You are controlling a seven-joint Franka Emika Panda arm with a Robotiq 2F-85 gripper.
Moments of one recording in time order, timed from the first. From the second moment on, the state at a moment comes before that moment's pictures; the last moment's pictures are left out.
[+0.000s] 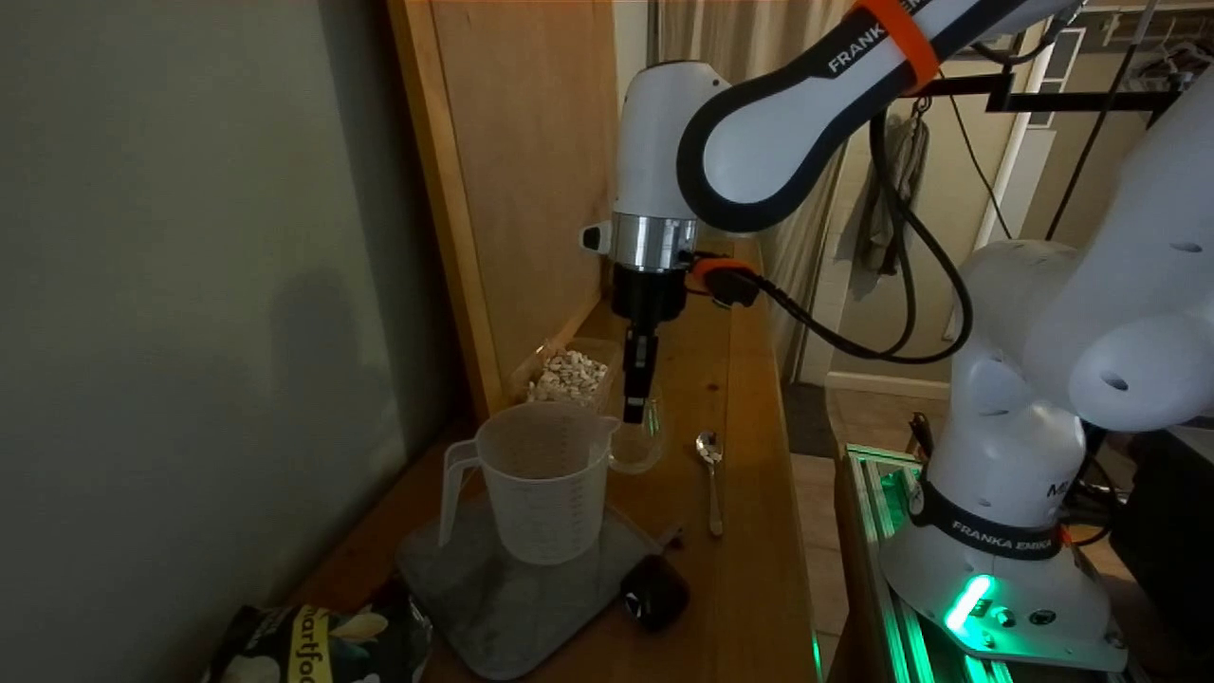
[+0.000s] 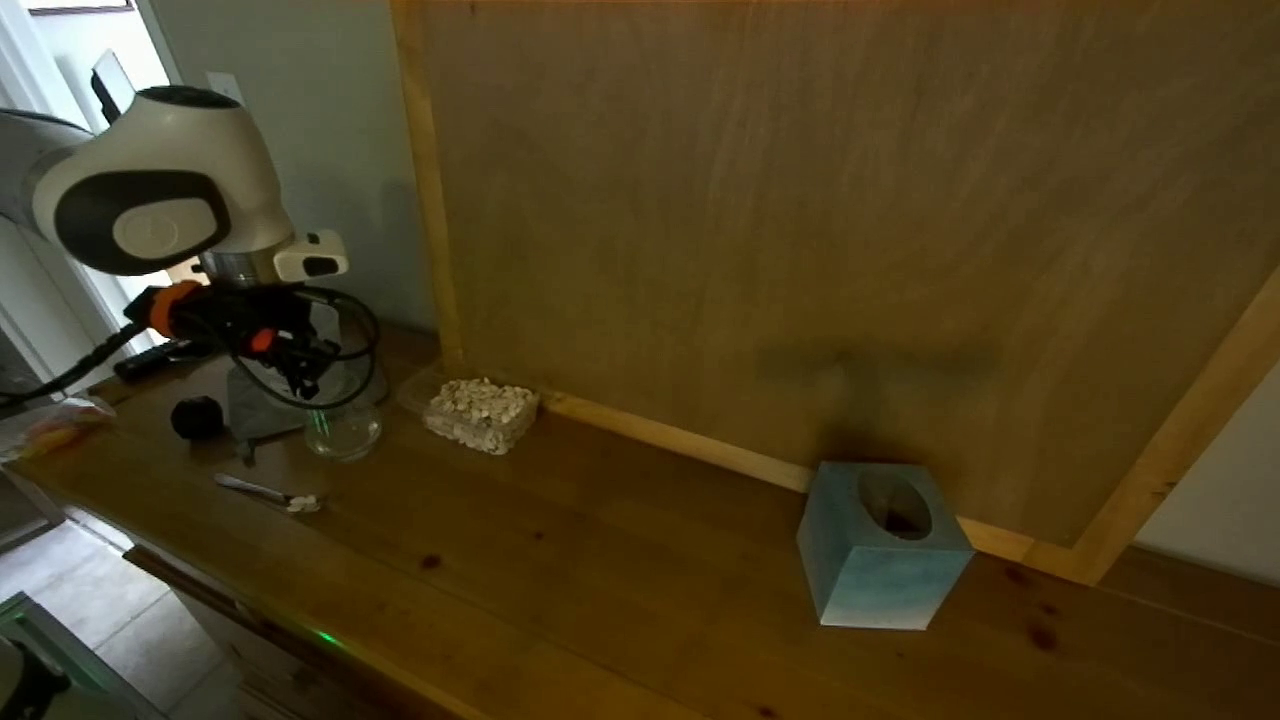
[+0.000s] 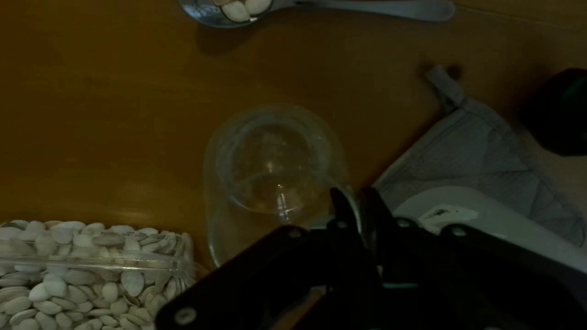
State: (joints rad) arm 0.08 -0.45 -0.03 -2.76 0.13 2.36 -0.24
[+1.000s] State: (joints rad) arm 0.10 -0.54 0.01 -2.74 0.13 2.30 -0.22
